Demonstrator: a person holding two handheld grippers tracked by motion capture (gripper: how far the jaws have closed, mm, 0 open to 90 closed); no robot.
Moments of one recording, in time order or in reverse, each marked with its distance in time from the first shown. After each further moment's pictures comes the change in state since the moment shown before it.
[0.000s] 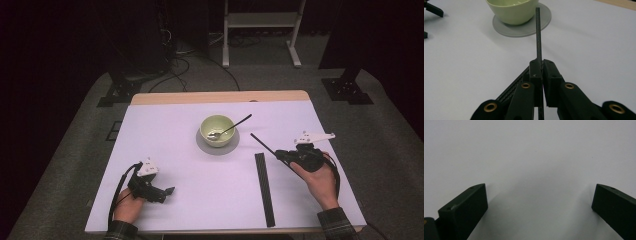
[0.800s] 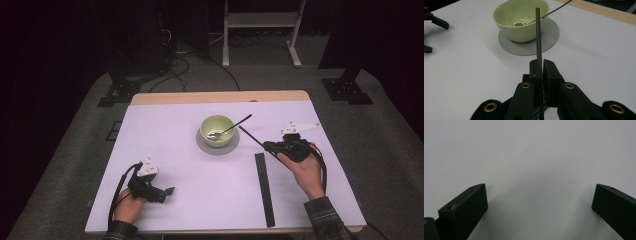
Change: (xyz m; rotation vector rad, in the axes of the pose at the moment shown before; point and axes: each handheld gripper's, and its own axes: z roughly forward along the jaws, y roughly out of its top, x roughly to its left) left arm 0.000 0.000 0.000 0.000 0.000 0.001; right arm 0.012 0.034 0.023 -0.019 0.021 -0.014
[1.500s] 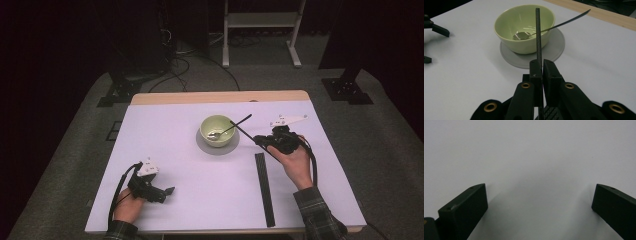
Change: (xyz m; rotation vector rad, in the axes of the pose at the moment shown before) left arm 0.000 0.000 0.000 0.000 0.000 0.001; right arm 0.002 0.022 0.024 0.002 0.025 0.000
